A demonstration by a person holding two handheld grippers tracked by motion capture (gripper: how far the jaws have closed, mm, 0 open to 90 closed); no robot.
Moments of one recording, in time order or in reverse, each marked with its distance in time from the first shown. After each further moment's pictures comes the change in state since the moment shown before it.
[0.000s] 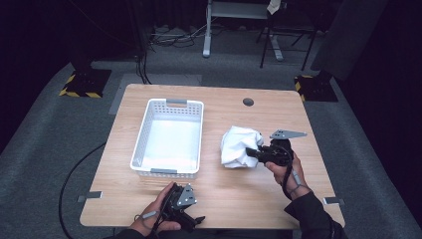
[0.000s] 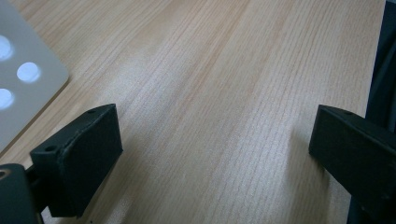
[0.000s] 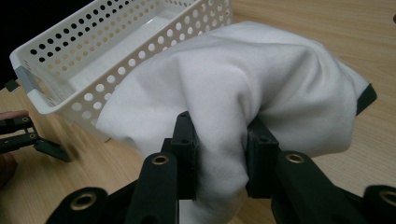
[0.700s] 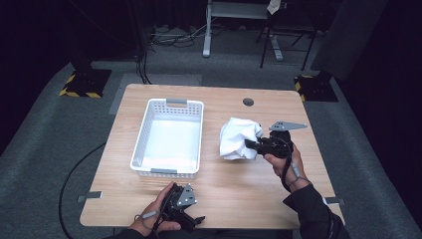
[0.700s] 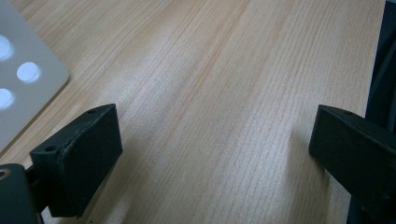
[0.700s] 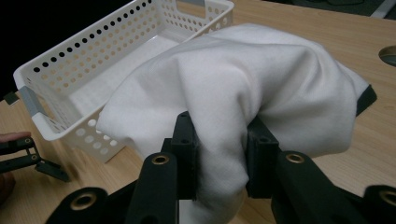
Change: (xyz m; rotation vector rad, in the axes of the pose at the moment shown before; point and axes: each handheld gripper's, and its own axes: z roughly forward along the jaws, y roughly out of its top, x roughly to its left) left arm 0.000 0.000 0.000 0.000 0.000 0.000; right arm 0.004 0.026 -0.003 -0.028 -0.014 -0.033
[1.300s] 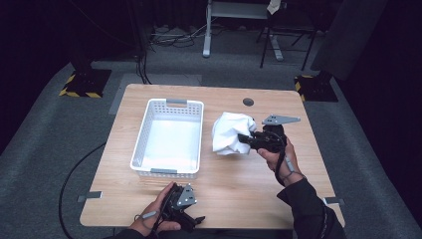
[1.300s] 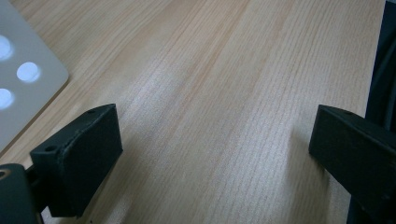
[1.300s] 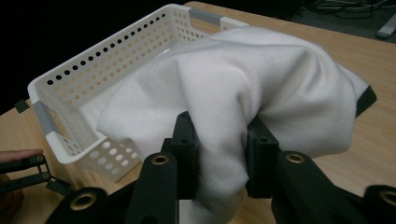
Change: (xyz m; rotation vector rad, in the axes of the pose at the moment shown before) left arm 0.000 0.000 0.000 0.000 0.000 0.000; right arm 0.013 0.022 0.010 -0.019 0.022 -0.038
